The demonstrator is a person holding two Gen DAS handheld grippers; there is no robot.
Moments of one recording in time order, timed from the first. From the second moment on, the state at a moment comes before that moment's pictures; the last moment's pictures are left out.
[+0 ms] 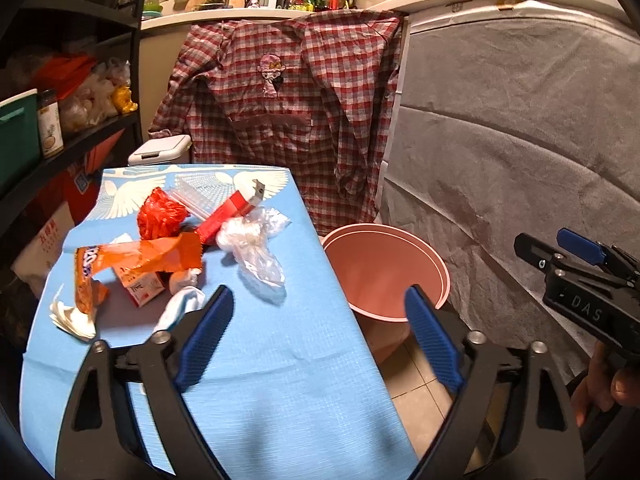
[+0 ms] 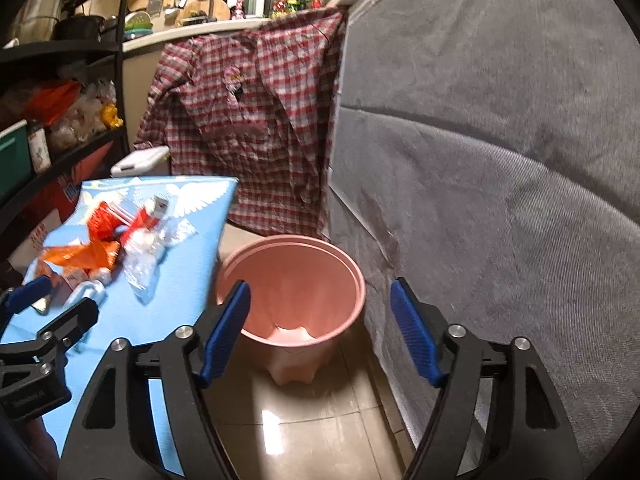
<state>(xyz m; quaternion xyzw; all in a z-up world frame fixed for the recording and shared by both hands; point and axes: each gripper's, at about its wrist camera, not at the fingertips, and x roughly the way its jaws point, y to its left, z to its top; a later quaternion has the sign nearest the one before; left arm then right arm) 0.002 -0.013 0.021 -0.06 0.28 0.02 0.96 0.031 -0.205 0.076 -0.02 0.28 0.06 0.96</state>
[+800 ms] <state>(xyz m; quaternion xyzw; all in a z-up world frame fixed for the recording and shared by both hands) 0.059 0.207 0.055 -0.08 0.30 0.07 0.95 0.131 -0.039 0.128 -0.01 0.28 0.30 0.91</state>
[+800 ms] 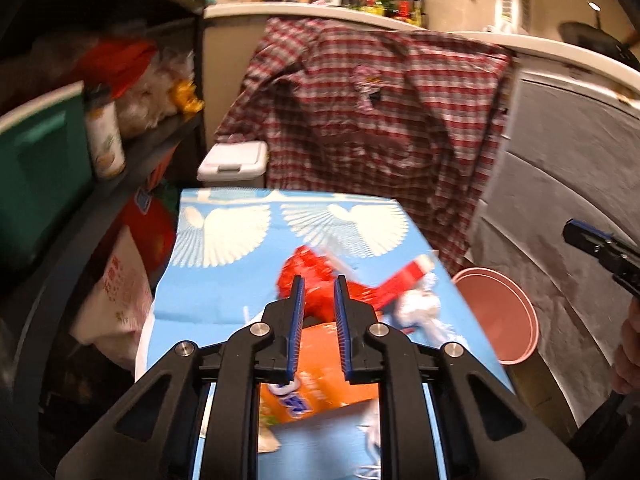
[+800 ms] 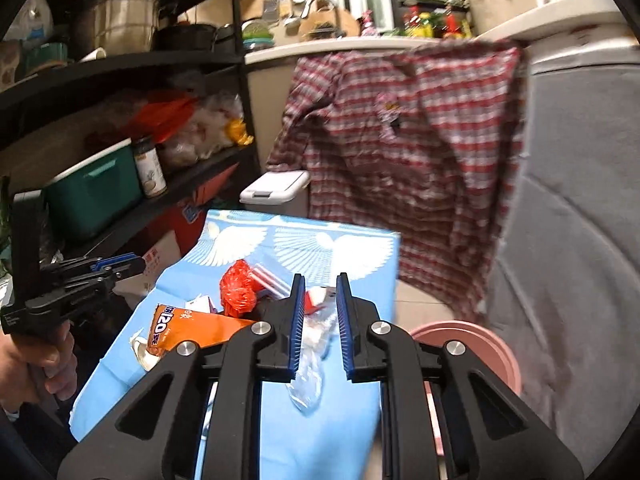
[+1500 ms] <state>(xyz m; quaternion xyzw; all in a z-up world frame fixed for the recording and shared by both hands) 0.136 0.228 -0.011 -0.16 0.38 0.02 0.91 0.230 0.028 -0.022 0.04 0.45 0.32 0.84</state>
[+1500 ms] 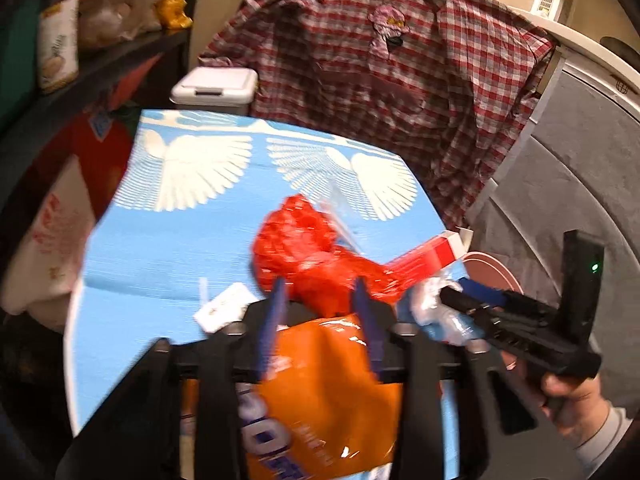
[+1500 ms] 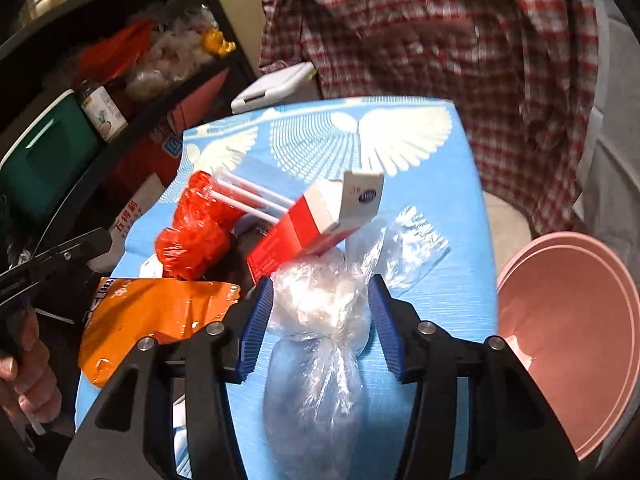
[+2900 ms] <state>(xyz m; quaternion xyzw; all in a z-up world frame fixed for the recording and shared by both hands) 0.117 0.226 0.021 -0.18 0.35 0.08 0.91 0.175 -0.011 0.044 0.03 0.37 0.33 0.87</state>
